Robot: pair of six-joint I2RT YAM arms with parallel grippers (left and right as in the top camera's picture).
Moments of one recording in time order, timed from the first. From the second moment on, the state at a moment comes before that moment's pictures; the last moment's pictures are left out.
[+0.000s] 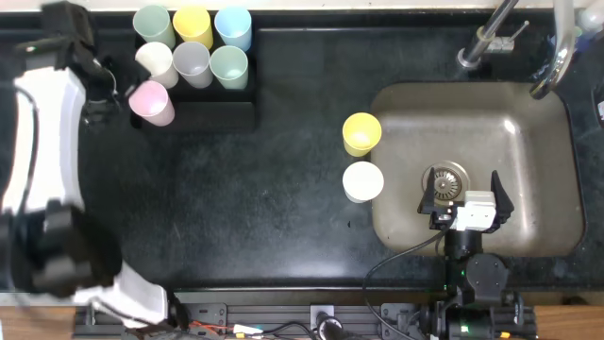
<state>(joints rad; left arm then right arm) 0.16 1.76 1.68 -1.07 0.01 -0.67 -0.04 0.01 0.02 -0.01 0.04 -0.17</state>
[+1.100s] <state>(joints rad) -0.75 2.09 1.93 -1.05 -0.04 -0.59 -0.04 0.01 0.02 -0.01 0.04 -0.17</state>
